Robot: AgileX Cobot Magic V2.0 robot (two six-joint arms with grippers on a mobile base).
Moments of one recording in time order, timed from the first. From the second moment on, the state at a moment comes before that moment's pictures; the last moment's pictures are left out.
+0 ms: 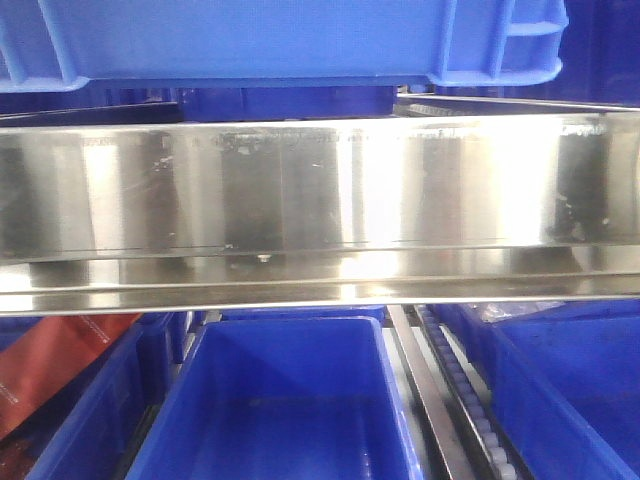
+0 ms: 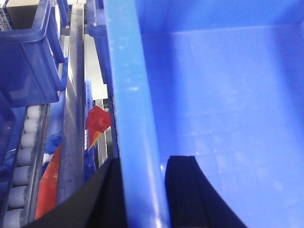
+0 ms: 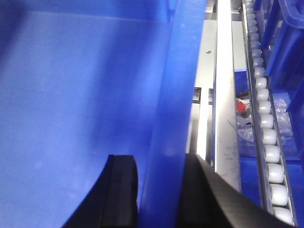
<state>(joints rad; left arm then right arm) -0.27 1.64 -1.98 0.13 0.97 -0.18 0.31 1.66 -2.03 -0.05 1.04 0.19</state>
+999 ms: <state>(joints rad) -0.27 1.82 -1.99 0.17 0.93 -0.17 0.25 1.85 -2.08 -0.03 0.97 0.16</state>
